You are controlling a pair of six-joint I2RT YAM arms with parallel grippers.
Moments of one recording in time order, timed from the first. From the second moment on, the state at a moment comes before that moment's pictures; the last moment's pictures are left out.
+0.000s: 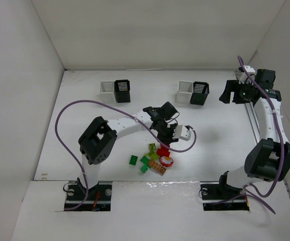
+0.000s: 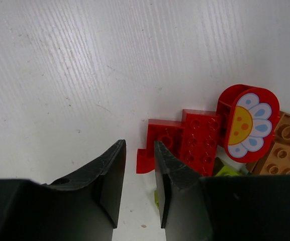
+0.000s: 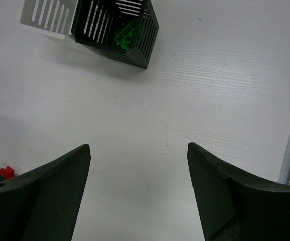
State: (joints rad) left arm -0.91 1.93 1.44 -0.65 0.47 0.82; right arm -0.29 1.47 1.36 -0.68 -0.47 -0.18
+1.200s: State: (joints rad) left arm -0.91 2.00 1.45 -0.70 0.50 0.88; right arm -0.29 1.49 1.36 -0.70 -0.47 -0.19
